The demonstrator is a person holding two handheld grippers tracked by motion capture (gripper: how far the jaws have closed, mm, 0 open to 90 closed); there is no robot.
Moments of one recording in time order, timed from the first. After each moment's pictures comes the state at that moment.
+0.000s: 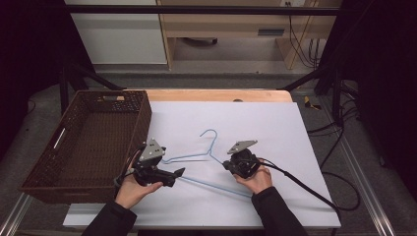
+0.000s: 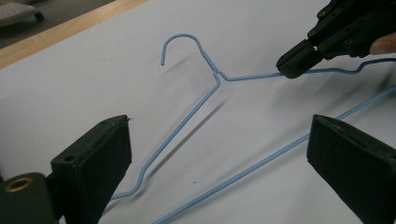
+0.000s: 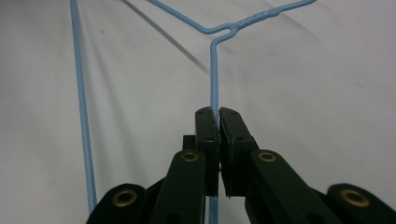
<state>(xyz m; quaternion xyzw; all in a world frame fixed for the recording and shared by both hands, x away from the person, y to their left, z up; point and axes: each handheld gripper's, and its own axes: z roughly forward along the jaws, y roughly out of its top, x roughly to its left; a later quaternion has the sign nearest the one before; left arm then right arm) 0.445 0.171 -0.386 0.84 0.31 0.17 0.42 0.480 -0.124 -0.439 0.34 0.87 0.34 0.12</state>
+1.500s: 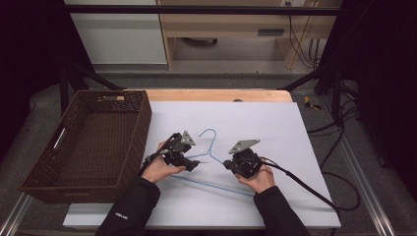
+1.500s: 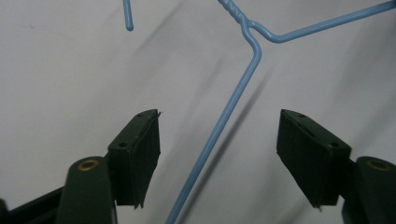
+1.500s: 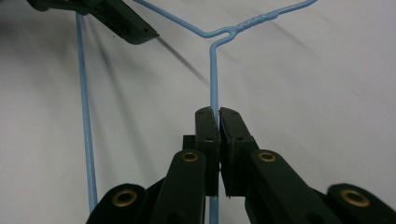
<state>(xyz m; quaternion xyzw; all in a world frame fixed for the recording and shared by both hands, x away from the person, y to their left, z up) 0.525 0.114 -0.438 0.91 0.26 0.13 0.29 0.478 -0.129 -0.431 0.32 0.87 0.35 0.12</state>
